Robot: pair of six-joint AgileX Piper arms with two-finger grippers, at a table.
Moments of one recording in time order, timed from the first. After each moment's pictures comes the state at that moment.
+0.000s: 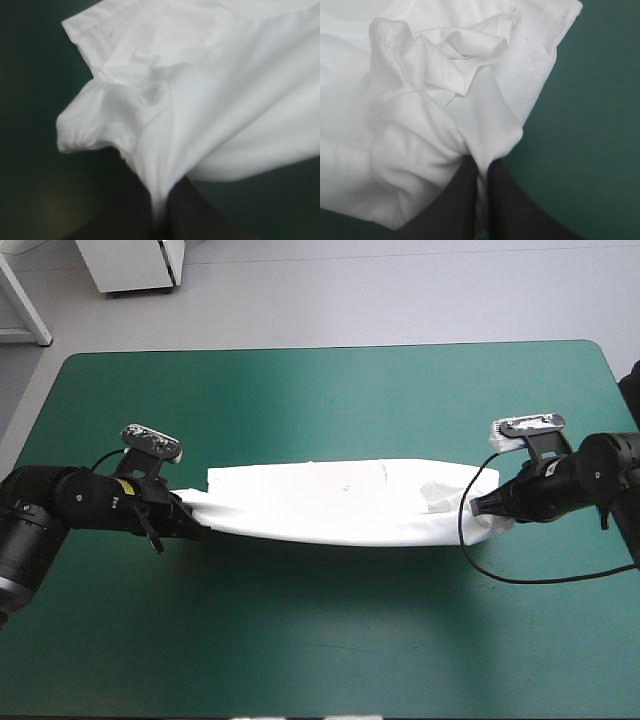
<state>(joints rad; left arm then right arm) -0.21 1.17 -1.14 -0.18 1.09 0.30 0.10 1.25 -1.22 0.14 1.17 -0.17</state>
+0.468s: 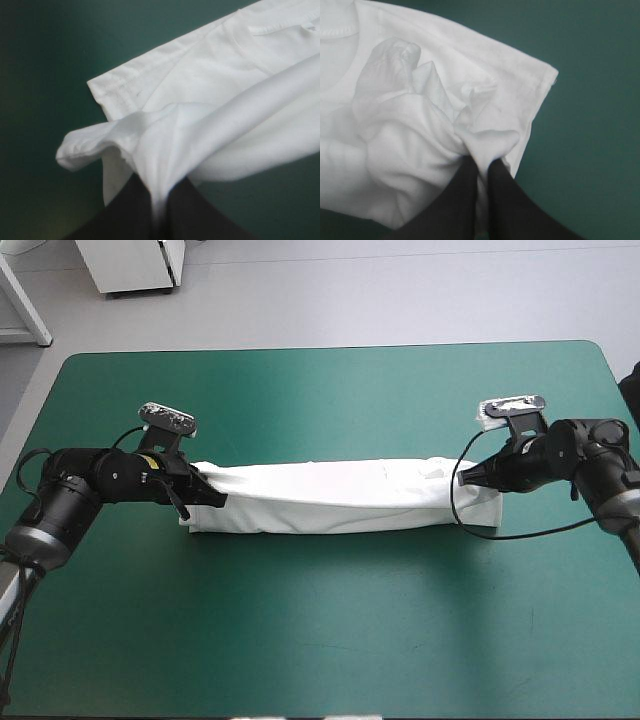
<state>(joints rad) -0.21 1.32 -1.14 -0.17 0.83 0.30 0.10 1.43 -1.23 0.10 0.90 -0.16</state>
